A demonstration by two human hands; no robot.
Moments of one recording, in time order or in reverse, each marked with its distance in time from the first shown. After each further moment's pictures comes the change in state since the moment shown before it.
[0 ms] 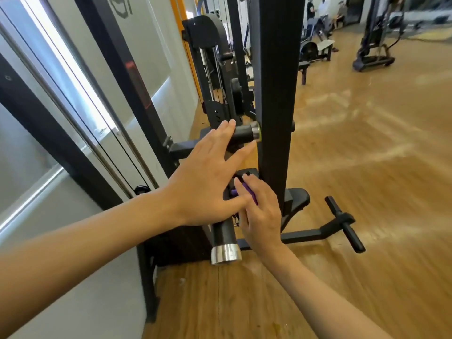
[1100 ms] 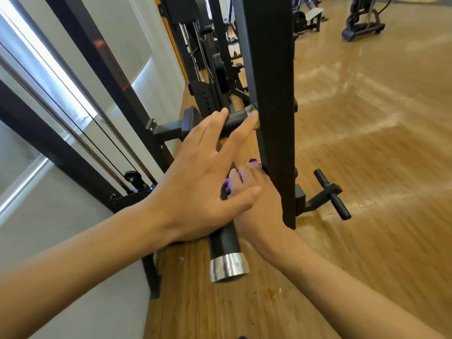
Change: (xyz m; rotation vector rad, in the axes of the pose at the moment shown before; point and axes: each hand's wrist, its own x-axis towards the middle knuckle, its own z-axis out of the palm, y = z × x) left_hand -0.027 0.074 -0.008 -0.252 -0.013 -0.053; right_hand 0.010 -0.038 -0.078 -0.171 -0.459 0.308
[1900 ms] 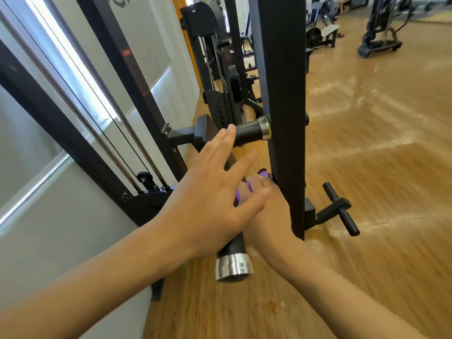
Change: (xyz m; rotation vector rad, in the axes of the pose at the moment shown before) left_hand -0.025 0.033 0.000 0.034 -0.022 -0.198; right_hand -0.016 0.002 -0.021 -0.171 -0.218 -0.029
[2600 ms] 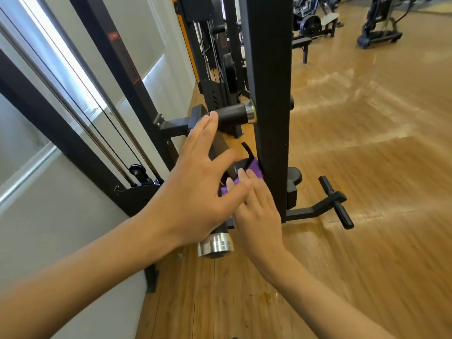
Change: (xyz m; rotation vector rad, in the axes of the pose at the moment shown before) left_hand 0.016 -0.017 0.010 -0.134 0.075 -0.003; right_hand -0.007 0.004 0.041 0.066 0.219 -0.106
